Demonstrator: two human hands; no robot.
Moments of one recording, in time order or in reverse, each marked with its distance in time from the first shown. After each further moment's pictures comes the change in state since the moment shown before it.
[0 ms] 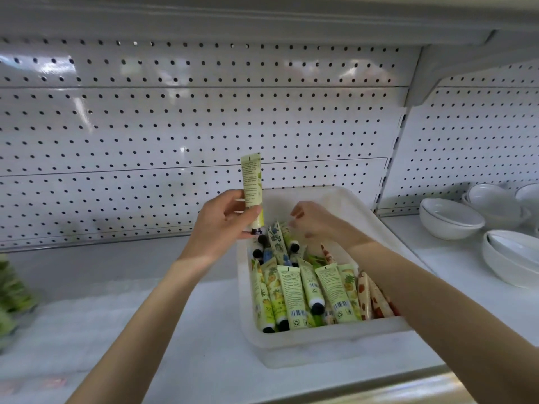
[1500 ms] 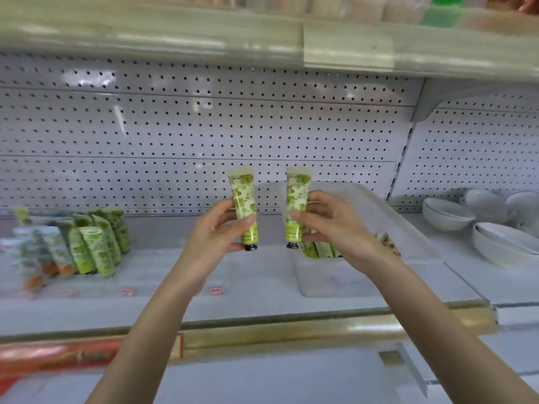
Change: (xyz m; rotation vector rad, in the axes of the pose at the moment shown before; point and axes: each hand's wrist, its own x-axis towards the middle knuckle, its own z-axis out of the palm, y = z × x) left_hand -0.152 0.030 -0.077 -0.174 0.078 -0.005; right_hand -0.211 -0.095 0.035 0.745 0.044 -0.323
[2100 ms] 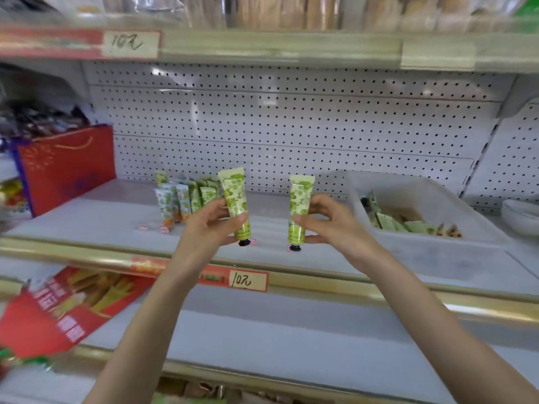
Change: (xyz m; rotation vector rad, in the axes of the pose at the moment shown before) left_hand -0.122 0.032 -0.107 0.089 0.288 0.021; right_hand -0.053 -0.012 0.119 0.036 -0.188 -0.023
